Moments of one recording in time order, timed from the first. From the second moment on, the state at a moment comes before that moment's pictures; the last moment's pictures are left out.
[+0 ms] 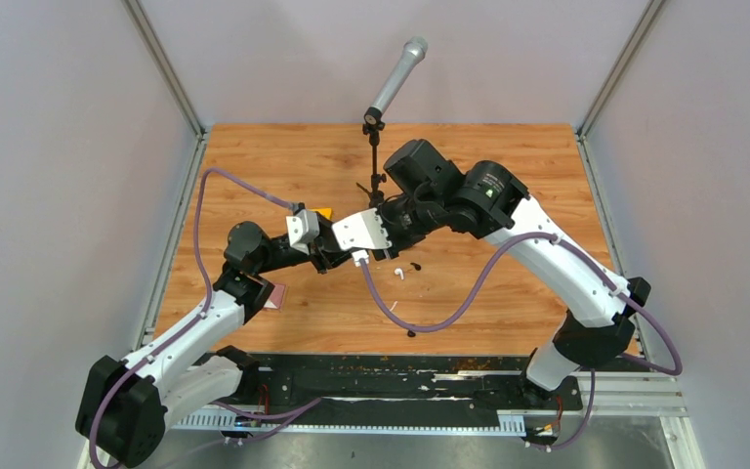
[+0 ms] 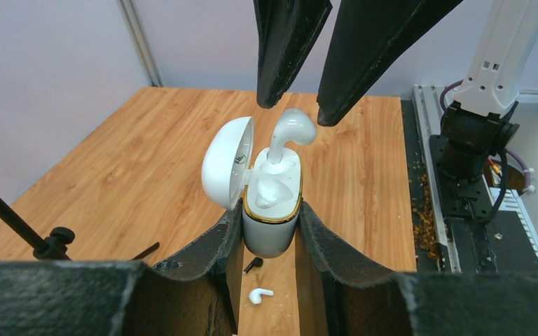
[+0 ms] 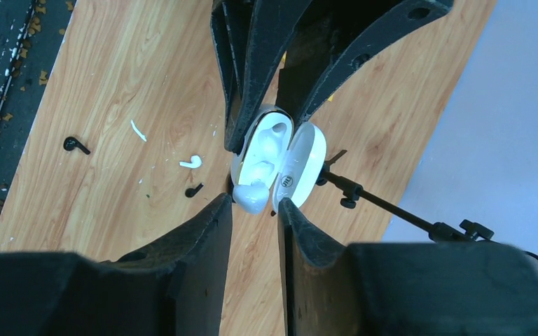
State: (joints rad) left arm -0.49 0.96 0.53 0.65 0.86 -0.06; right arm 0.98 1.62 2.06 -1.30 -0.26 -1.10
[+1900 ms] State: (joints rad) left arm -0.48 0.97 0.53 0.60 0.82 0.01; right arm 0.97 1.78 2.22 -1.36 -0.15 -0.67
